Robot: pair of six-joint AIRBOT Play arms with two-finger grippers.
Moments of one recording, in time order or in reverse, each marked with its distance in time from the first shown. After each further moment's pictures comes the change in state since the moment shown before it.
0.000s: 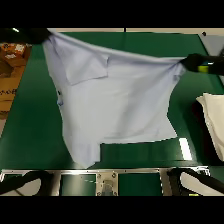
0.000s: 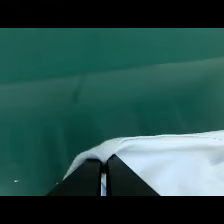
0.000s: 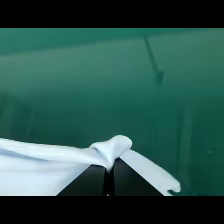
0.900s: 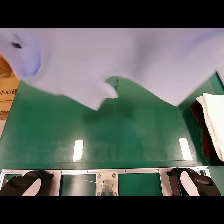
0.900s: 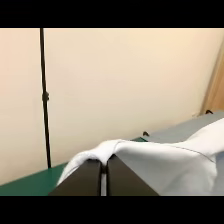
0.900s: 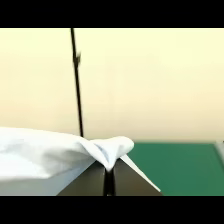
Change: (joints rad) left arm 0.000 0.488 0.394 -0.192 -0.094 -0.012; right arm -0.118 0.540 0.445 -0.263 0.167 0.180
